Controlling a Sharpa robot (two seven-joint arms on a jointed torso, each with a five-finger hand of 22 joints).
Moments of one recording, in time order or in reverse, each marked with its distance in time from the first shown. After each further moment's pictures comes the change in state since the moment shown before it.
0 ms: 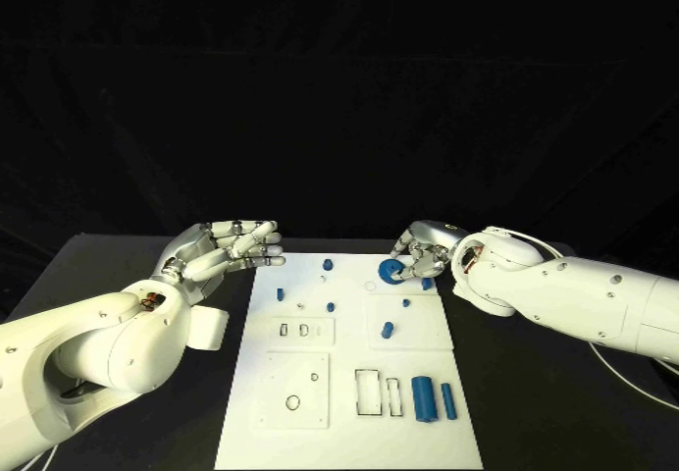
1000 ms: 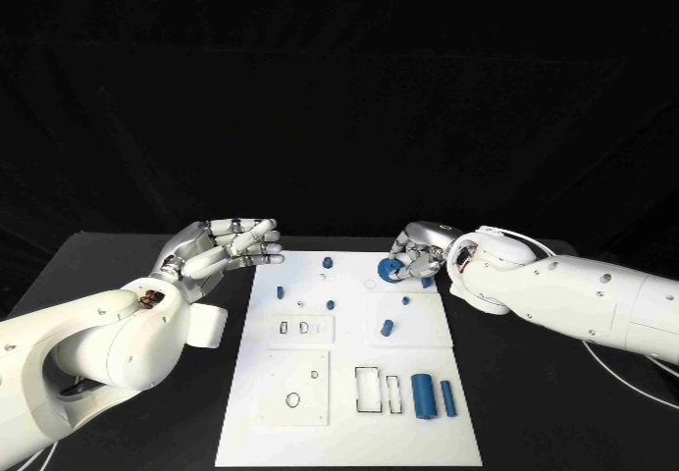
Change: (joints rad) left arm 0.000 0.000 0.000 -0.003 0.000 0.004 -0.005; left_hand 0.005 0.005 0.000 0.000 0.000 -0.004 0.004 0.000 0.000 0.000 0.000 -0.004 -0.001 0.000 0.000 0.000 0.002 0.000 0.000 0.000 0.000 0.000; right arm -0.008 0.023 0.002 -0.026 -0.021 0.024 -0.002; right_hand 0.061 0.050 0.016 -0.012 0.004 0.041 -0.008 0.030 0.011 0.025 -0.003 0.074 0.076 0.000 0.000 0.009 0.000 0.000 0.007 0.000 0.008 0.000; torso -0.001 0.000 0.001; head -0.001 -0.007
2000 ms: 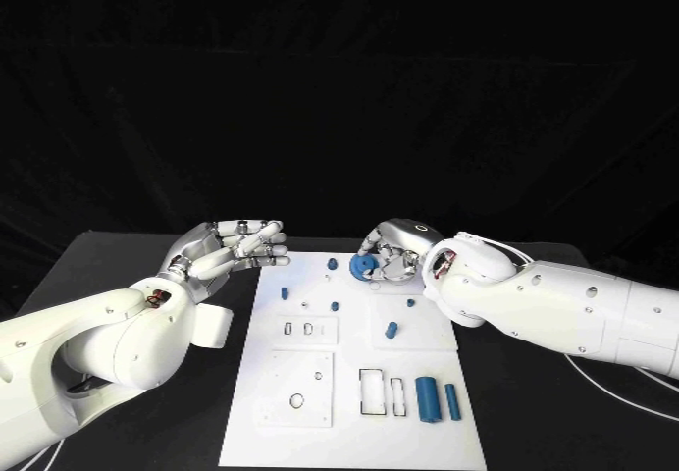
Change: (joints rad) left arm 0.000 0.001 0.000 -0.001 0.000 0.011 -0.005; left_hand 0.016 0.000 0.008 -0.008 0.000 0.000 0.000 -0.004 0.000 0.000 0.000 -0.005 0.000 0.000 0.000 -0.004 0.003 0.000 0.000 0.000 0.004 0.001; right arm 0.003 0.046 0.000 0.113 -0.080 -0.139 0.001; right_hand 0.040 0.007 0.088 -0.017 0.021 0.024 0.004 0.015 0.005 0.016 -0.016 0.043 0.046 0.000 -0.008 0.015 0.000 -0.011 0.018 -0.011 0.046 0.000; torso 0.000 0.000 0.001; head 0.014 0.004
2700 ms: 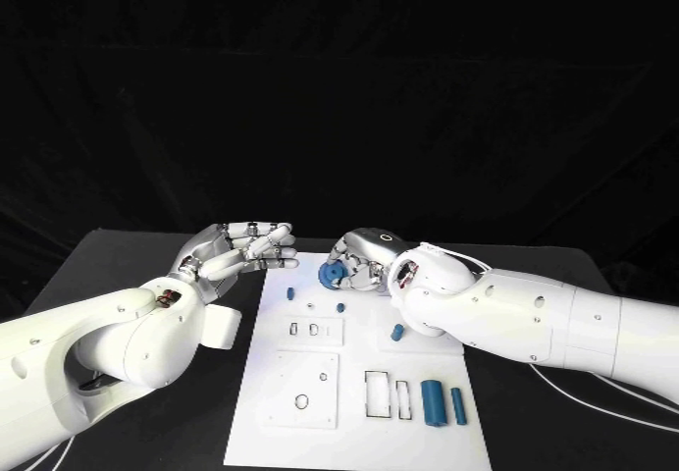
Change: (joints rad) left arm 0.000 0.010 0.000 0.001 0.000 0.000 -0.011; left_hand 0.011 0.003 0.003 -0.008 0.000 0.000 0.000 -0.006 0.000 0.000 0.000 -0.004 -0.001 0.000 0.000 -0.007 0.002 0.000 0.000 0.000 0.000 0.000; right arm -0.024 0.163 -0.006 -0.080 -0.036 -0.030 -0.005; right_hand -0.012 -0.002 0.017 0.003 -0.001 -0.002 -0.002 0.000 -0.001 0.007 0.000 0.005 0.004 0.000 0.000 0.004 0.001 0.000 0.000 0.000 0.004 0.001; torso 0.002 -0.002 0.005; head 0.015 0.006
